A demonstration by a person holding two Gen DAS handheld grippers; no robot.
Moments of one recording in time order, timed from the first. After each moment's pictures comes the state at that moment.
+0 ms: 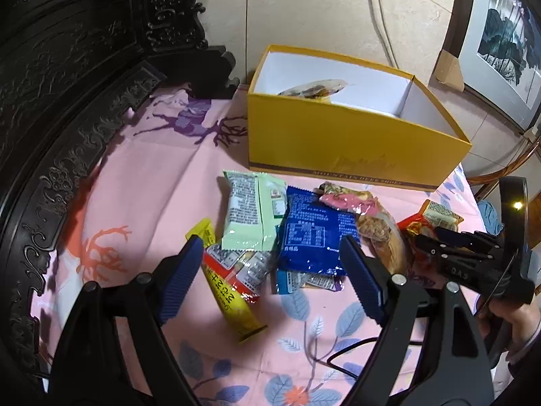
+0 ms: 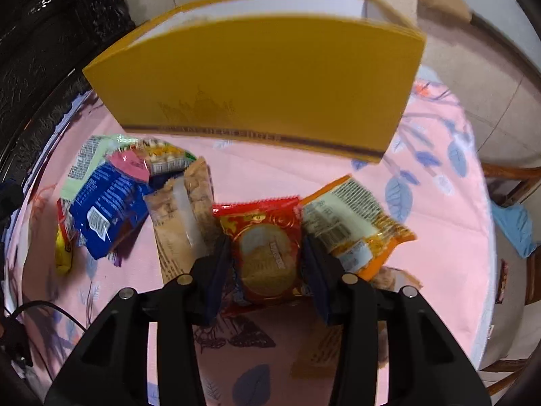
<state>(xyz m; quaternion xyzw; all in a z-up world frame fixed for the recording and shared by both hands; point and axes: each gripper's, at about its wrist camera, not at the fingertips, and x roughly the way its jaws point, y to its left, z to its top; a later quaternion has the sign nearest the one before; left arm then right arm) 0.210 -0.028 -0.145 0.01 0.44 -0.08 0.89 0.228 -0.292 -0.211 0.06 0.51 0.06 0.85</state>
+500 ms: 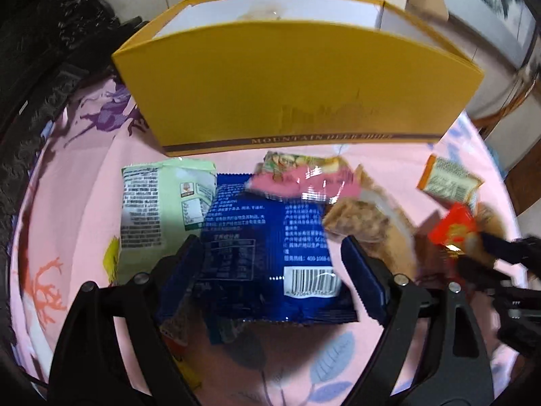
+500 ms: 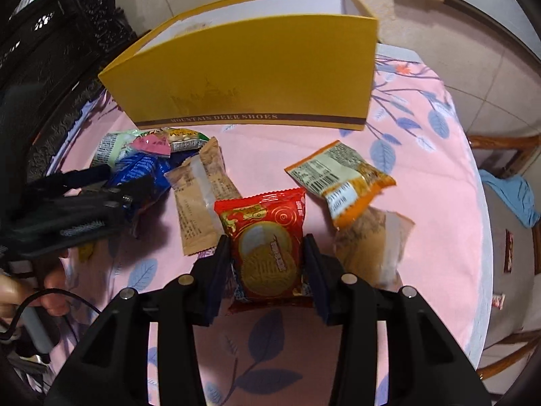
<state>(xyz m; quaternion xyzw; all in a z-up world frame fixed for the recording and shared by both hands) 0.258 -0.107 -0.215 0.10 0.49 -0.14 0.85 0.178 -0.295 -0.191 0.09 0.51 0.04 0.85</state>
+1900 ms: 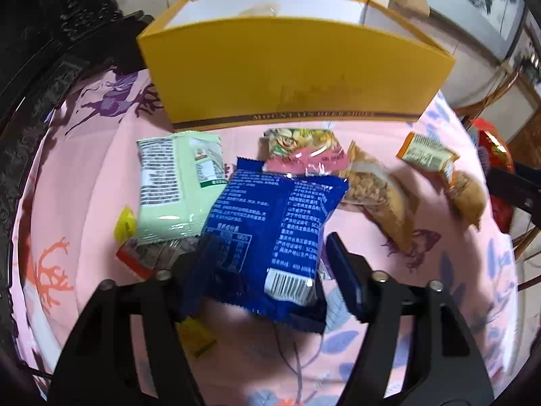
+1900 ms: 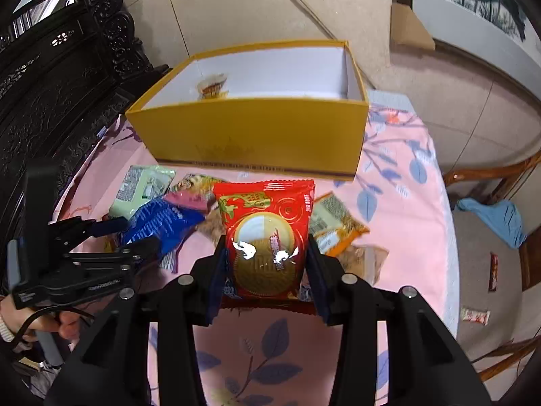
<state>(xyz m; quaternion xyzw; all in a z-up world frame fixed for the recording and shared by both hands) 0.230 -0.085 -0.205 0.10 0.51 -0.17 0.84 0.165 -0.280 -0.133 0.08 0.47 0.04 0.88</state>
